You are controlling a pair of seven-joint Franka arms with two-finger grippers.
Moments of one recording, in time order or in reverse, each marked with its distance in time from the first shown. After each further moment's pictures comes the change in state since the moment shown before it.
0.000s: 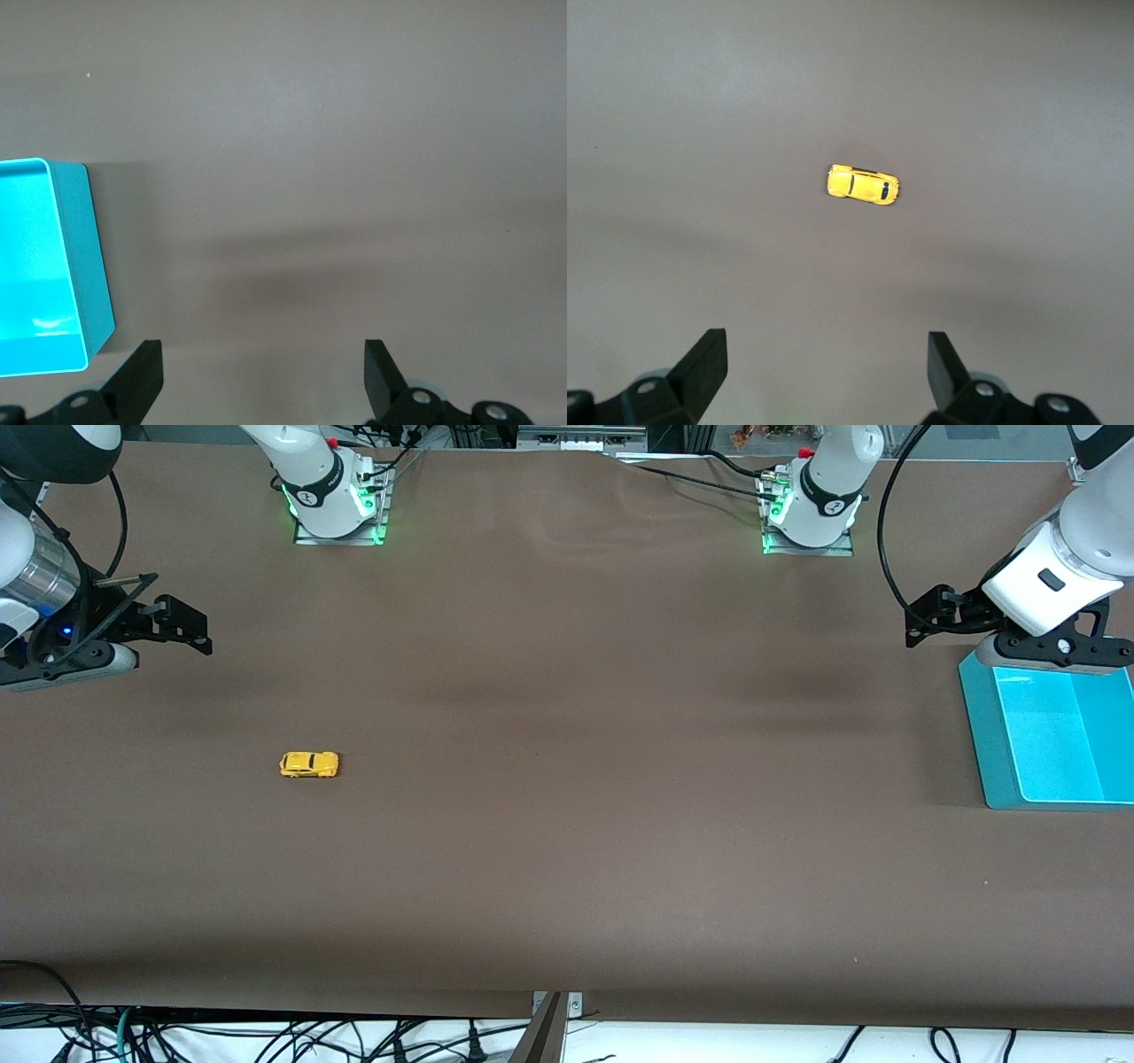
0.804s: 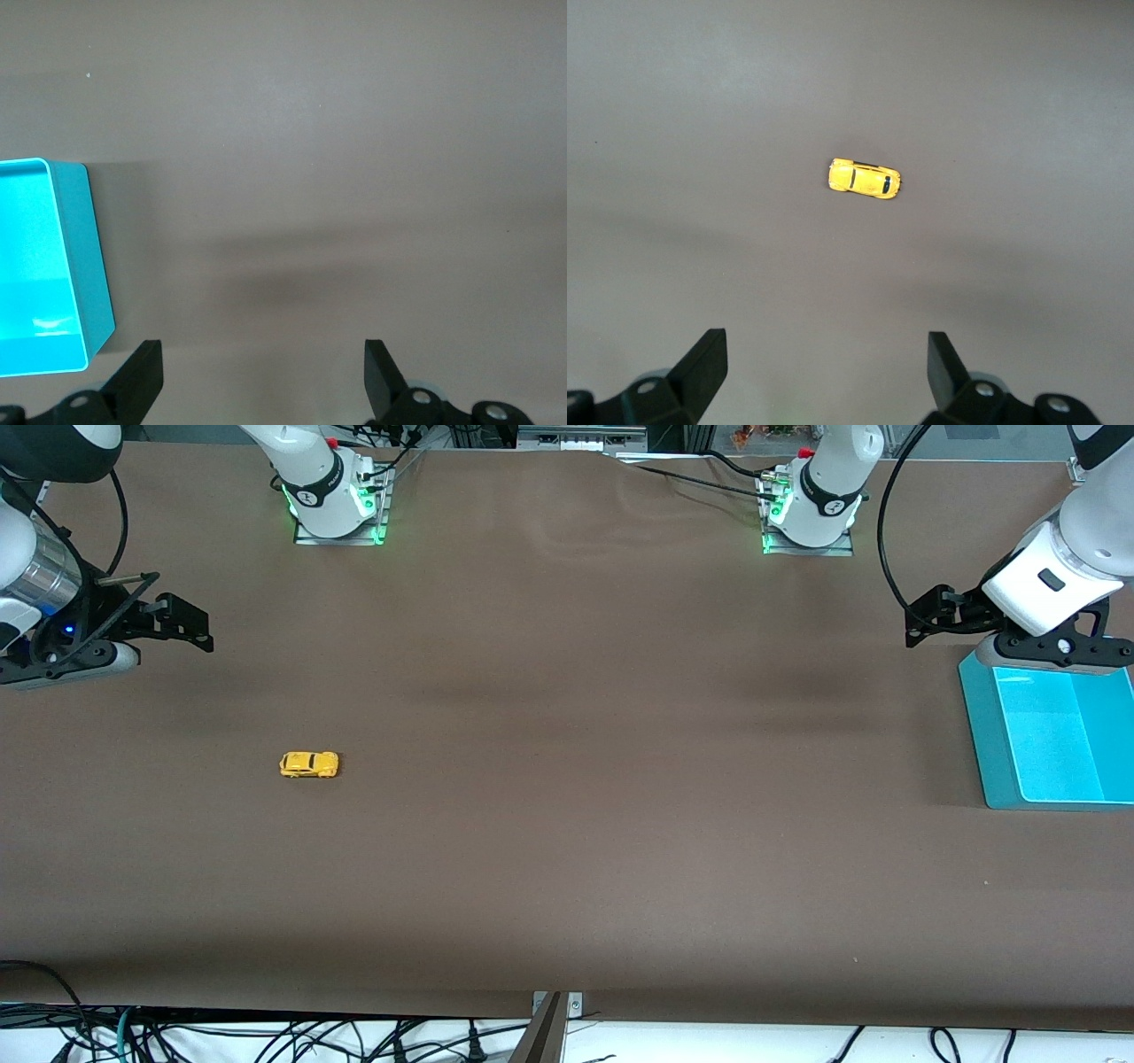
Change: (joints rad) left arm 0.000 0.000 0.000 0.000 0.000 0.000 0.000; right arm 0.006 0.001 -0.004 0.002 0.000 -0.017 0.005
